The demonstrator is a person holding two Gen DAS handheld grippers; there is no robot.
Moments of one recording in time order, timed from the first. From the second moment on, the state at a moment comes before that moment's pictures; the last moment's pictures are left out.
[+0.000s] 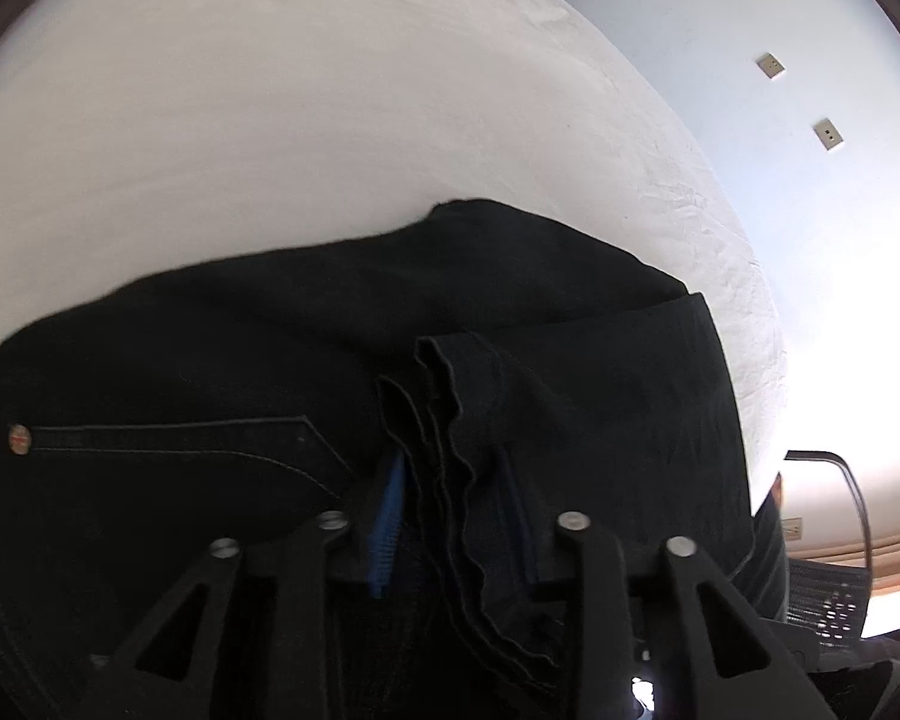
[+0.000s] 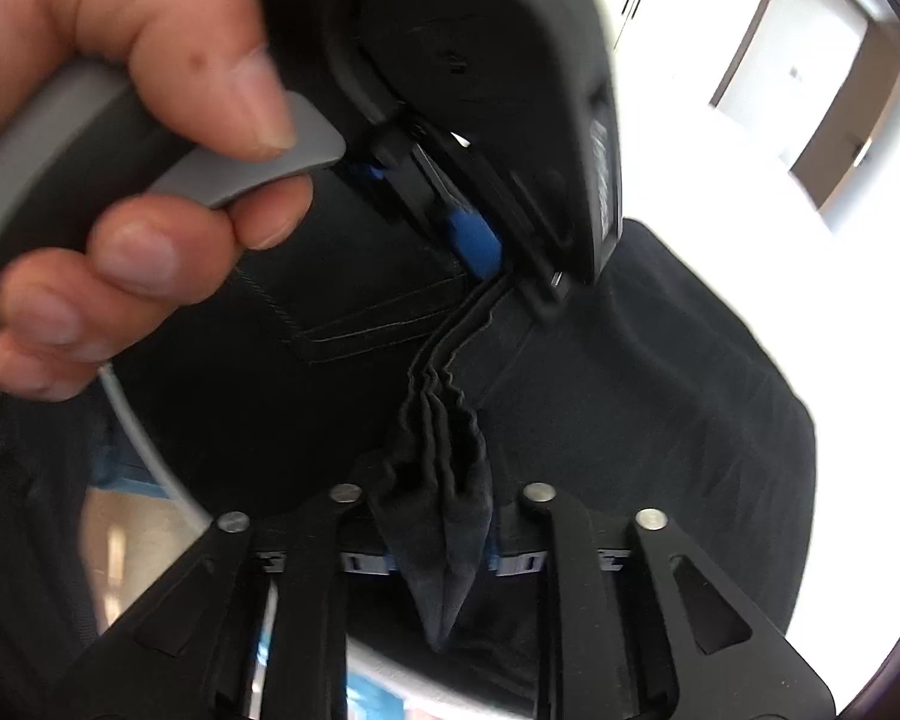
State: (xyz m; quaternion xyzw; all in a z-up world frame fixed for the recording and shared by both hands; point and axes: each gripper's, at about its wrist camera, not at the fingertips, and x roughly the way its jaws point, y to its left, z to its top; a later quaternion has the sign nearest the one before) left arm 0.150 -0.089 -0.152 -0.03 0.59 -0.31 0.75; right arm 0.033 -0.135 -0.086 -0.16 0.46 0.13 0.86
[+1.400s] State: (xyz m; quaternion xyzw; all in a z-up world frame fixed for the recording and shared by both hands) left arm 0.061 -0.161 -0.162 0.15 0.52 -0.22 0.81; right arm 0.094 -0.443 -0.173 0.42 0.52 0.23 0.71
